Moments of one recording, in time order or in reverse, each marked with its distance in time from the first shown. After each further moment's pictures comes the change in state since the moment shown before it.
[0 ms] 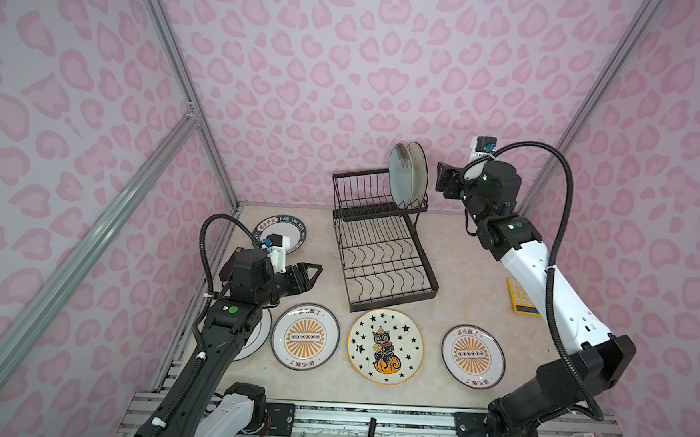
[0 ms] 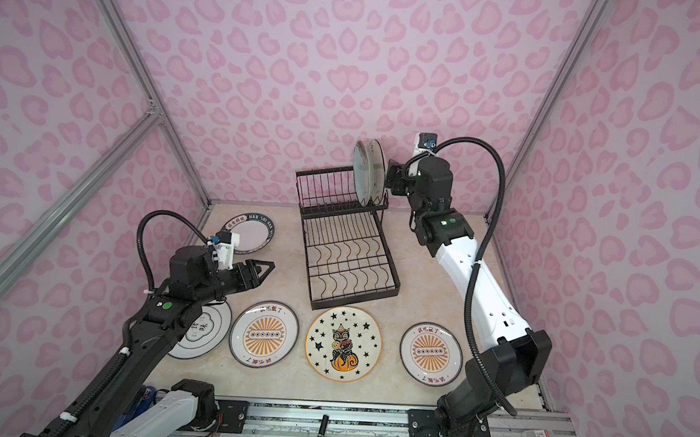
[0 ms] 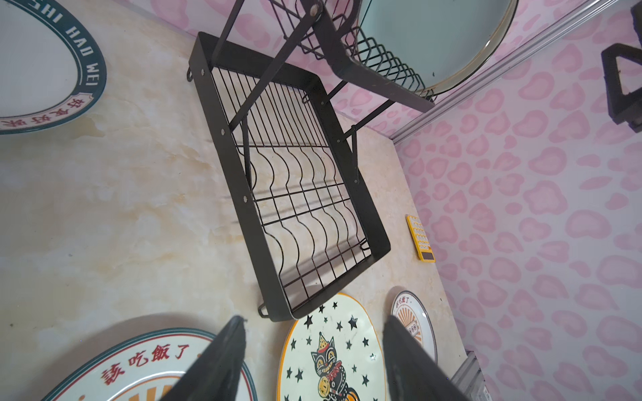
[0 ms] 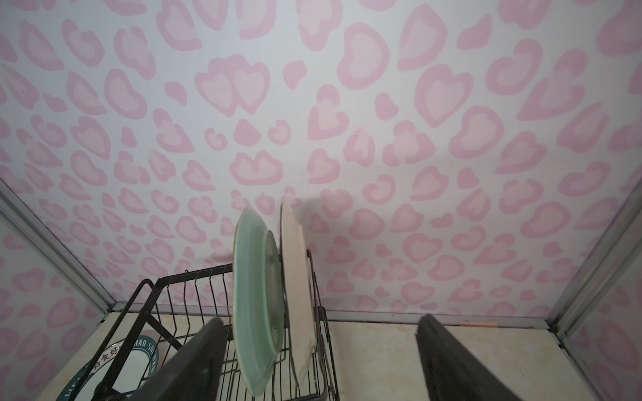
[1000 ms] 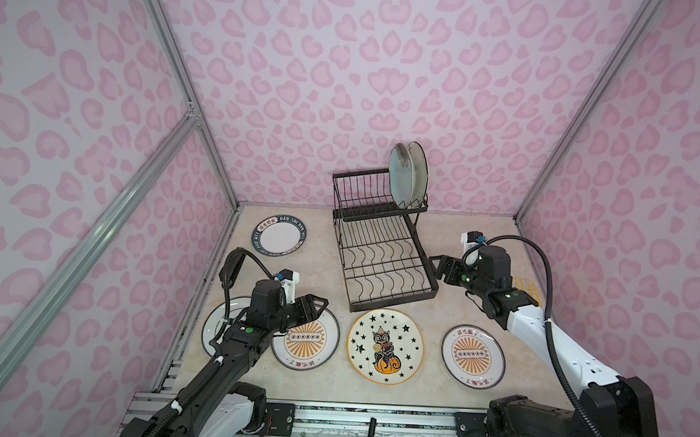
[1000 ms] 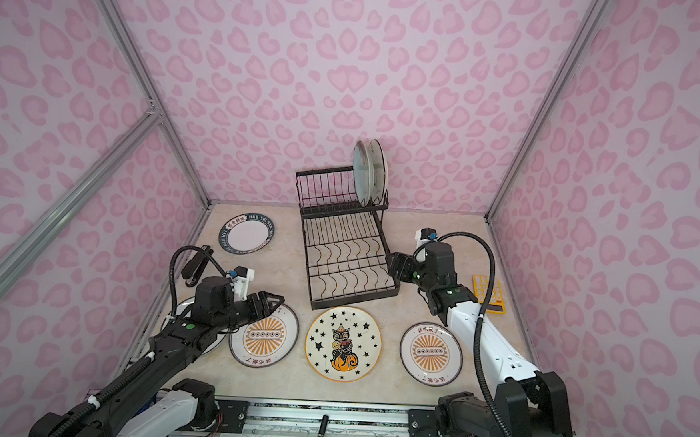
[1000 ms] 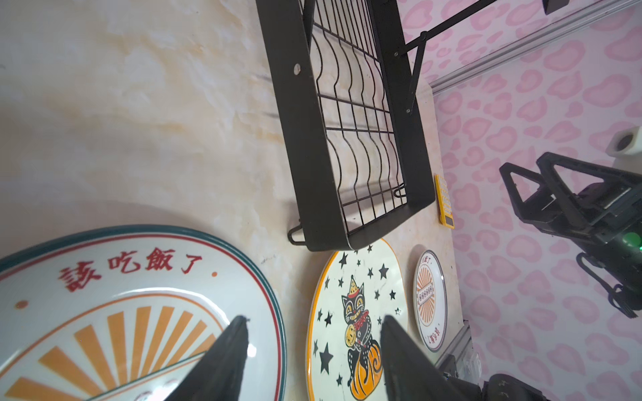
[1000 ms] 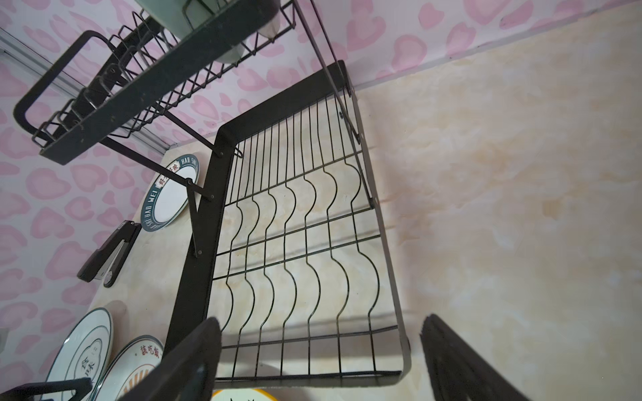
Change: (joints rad) left arm -0.079 -0.042 -0.365 0.166 0.006 -0.143; right arm -0.090 -0.294 -0.839 0.117 -0.402 0.269
